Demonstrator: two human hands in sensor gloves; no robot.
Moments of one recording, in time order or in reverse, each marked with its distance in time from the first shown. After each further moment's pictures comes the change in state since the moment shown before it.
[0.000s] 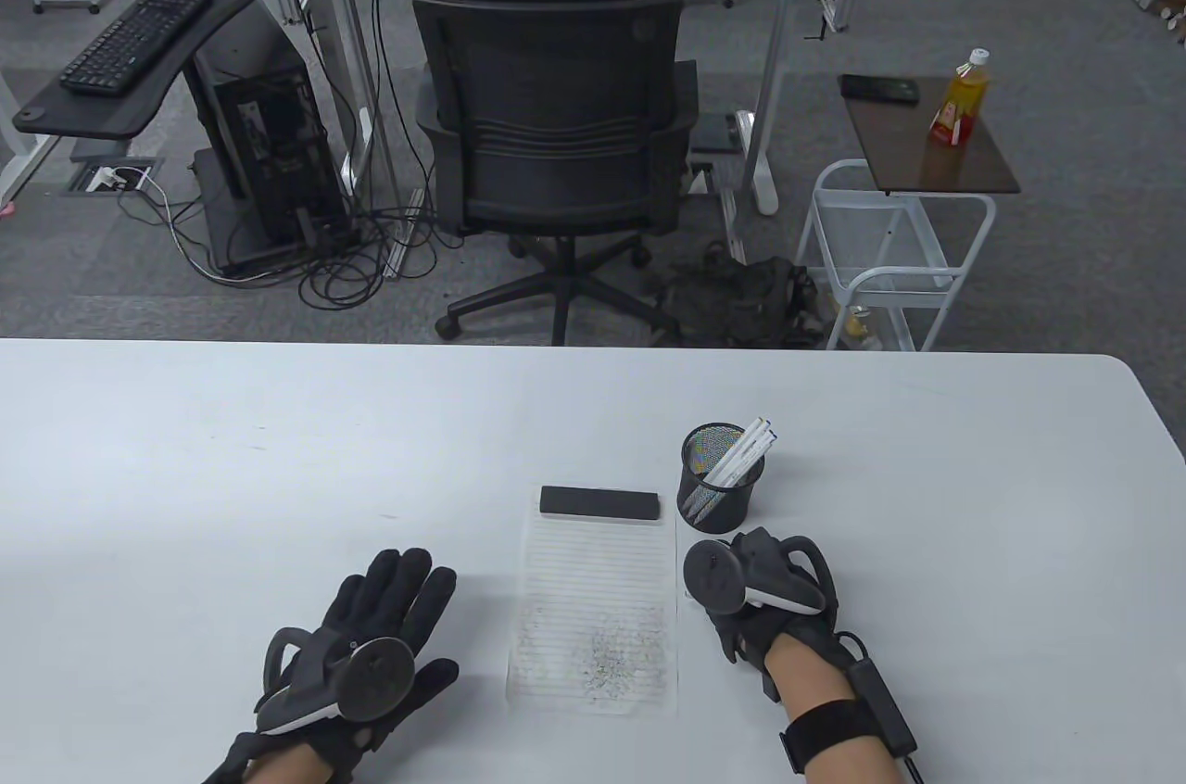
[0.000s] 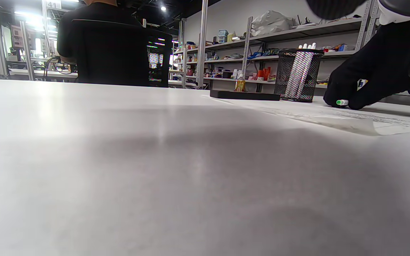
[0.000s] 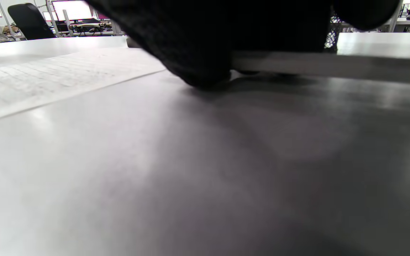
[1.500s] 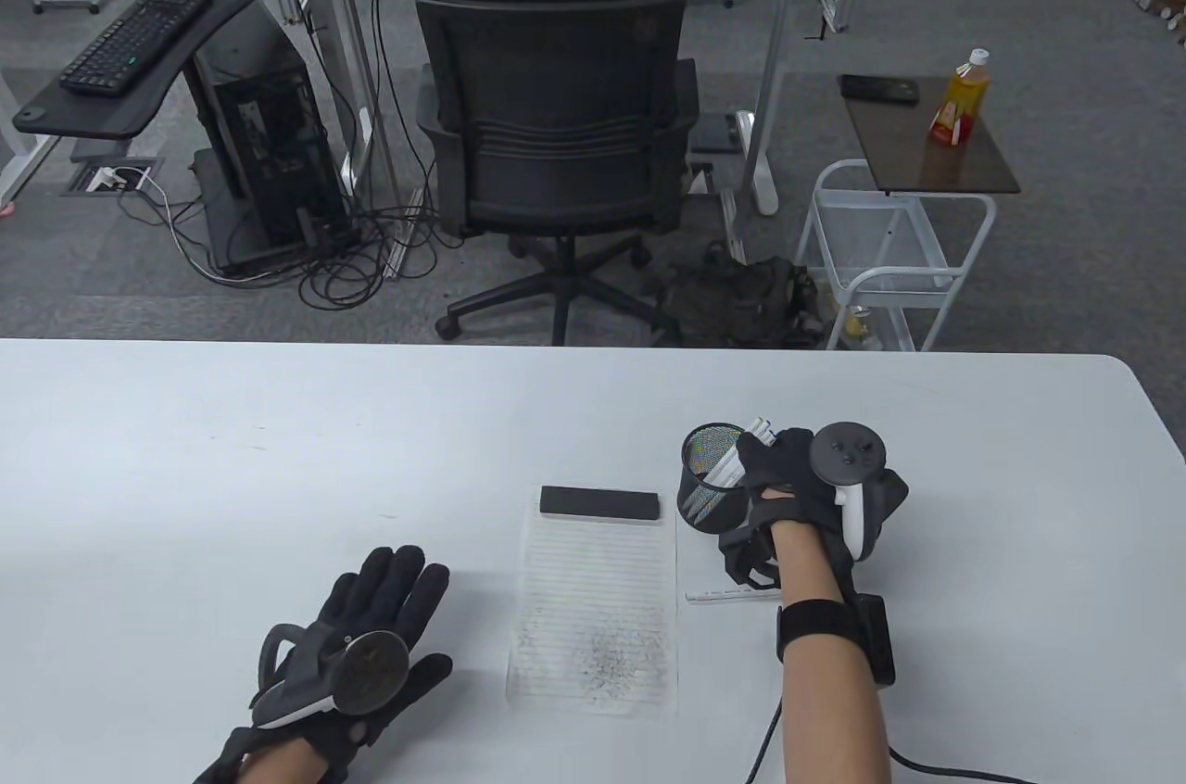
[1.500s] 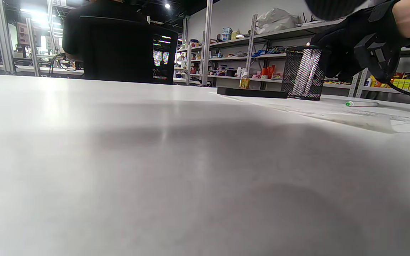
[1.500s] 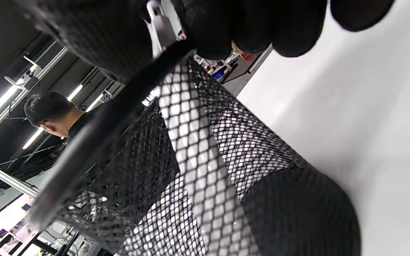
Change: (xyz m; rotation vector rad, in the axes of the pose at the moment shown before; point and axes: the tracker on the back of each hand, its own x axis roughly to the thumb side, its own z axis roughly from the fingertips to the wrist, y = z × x) left_hand -0.009 -0.004 -0.002 -0.011 0.017 0.005; right_hand -0.104 -0.044 -0.020 -0.491 0.828 -0.833
